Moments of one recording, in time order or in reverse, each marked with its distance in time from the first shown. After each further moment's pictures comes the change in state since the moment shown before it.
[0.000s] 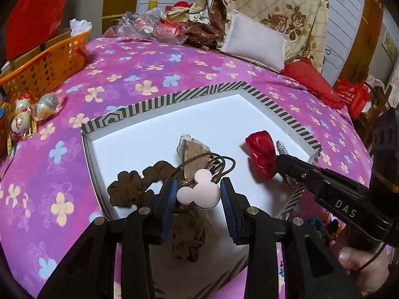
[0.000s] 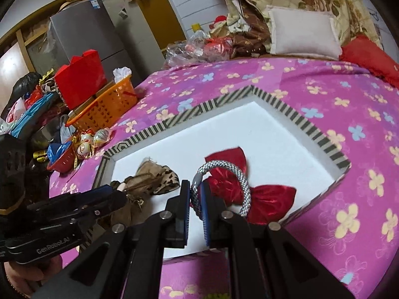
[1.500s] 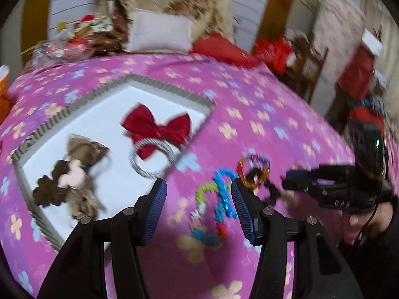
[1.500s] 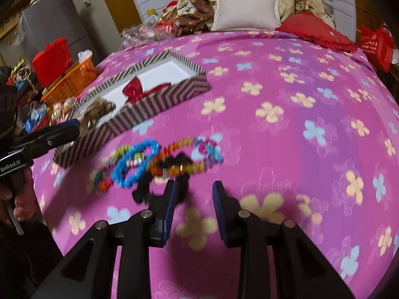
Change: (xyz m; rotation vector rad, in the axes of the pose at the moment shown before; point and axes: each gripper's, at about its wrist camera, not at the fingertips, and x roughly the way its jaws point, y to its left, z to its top) left arm -0.027 -0.092 -0.044 0.378 0.060 -0.339; right arm -0.143 -0.078 -0.108 0.060 0.132 -0.221
